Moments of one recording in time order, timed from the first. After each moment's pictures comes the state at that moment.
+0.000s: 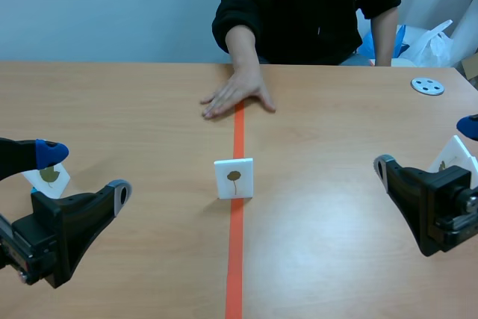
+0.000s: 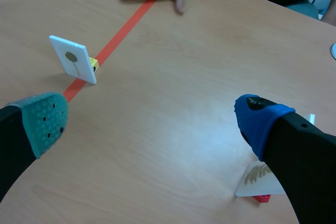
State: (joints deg) left arm 40.2 -33.9 -5.9 115.6 -29.0 -23.8 3.0; right arm -42.0 19.5 20.5 122.5 17.5 29.7 -9.8
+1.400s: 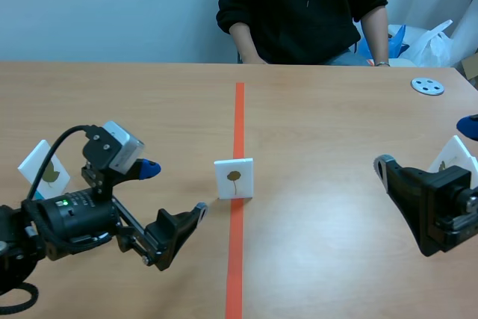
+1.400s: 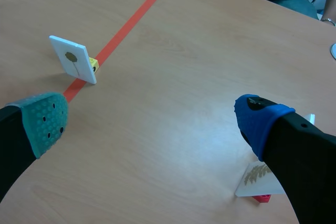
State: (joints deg) left arm 6.9 -26.0 21.1 79.4 -12.8 -26.4 -7.0; right arm -42.0 19.5 20.5 122.5 17.5 29.7 -9.8
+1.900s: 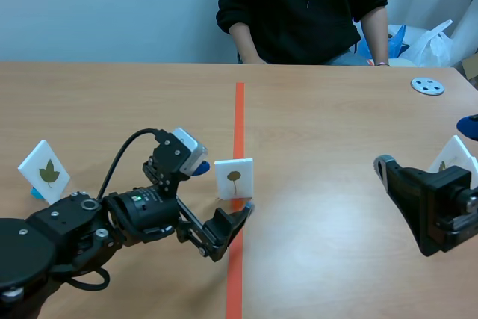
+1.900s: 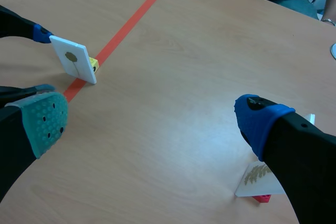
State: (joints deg) left arm -6.9 -15.8 32.0 59.6 -5.0 -23.7 -16.1; right arm -42.0 19.5 20.5 122.5 17.5 29.7 -9.8
